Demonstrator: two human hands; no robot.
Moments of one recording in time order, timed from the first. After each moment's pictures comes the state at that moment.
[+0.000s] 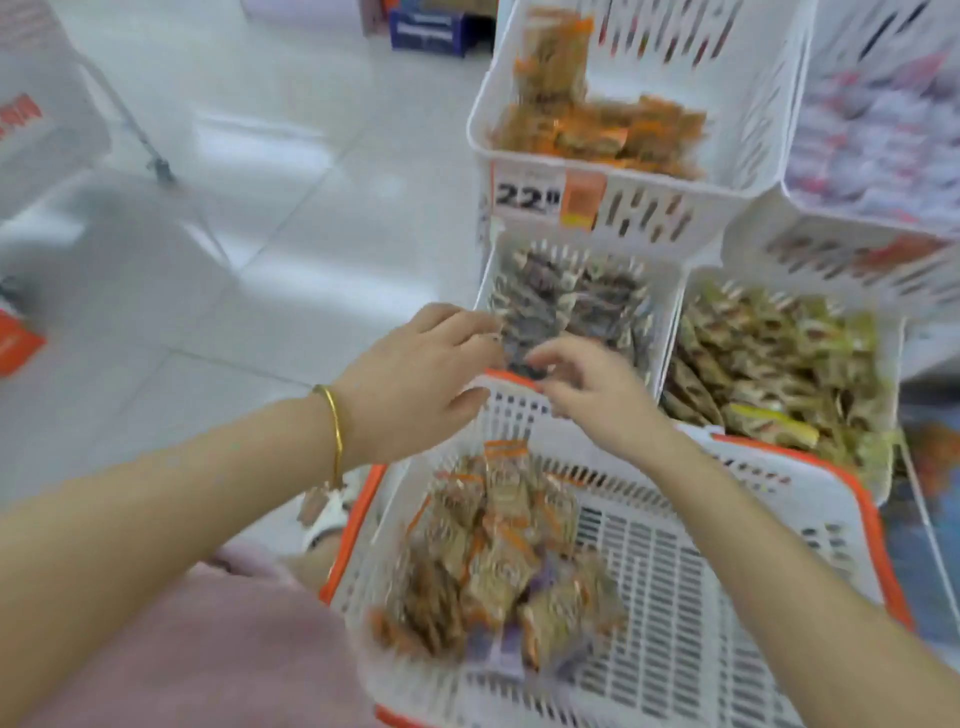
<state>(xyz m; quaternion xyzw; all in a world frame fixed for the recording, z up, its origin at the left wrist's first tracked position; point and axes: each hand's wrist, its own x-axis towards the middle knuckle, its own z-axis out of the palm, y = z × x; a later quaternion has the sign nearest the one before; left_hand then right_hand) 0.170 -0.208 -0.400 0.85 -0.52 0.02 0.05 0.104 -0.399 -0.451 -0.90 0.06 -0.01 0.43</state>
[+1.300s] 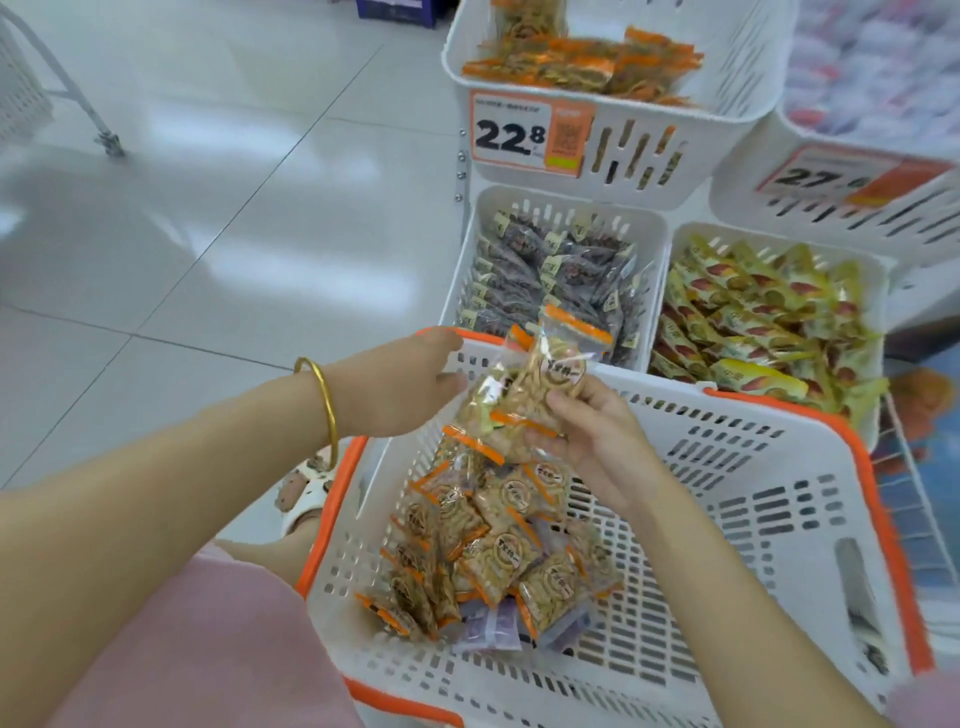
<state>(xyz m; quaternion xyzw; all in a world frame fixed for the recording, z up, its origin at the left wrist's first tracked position) 0.151 -0.212 -0.417 0.90 -0.29 -0.30 0.14 0.055 -0.382 -0.521 -0.51 0.19 -0.01 0.84</state>
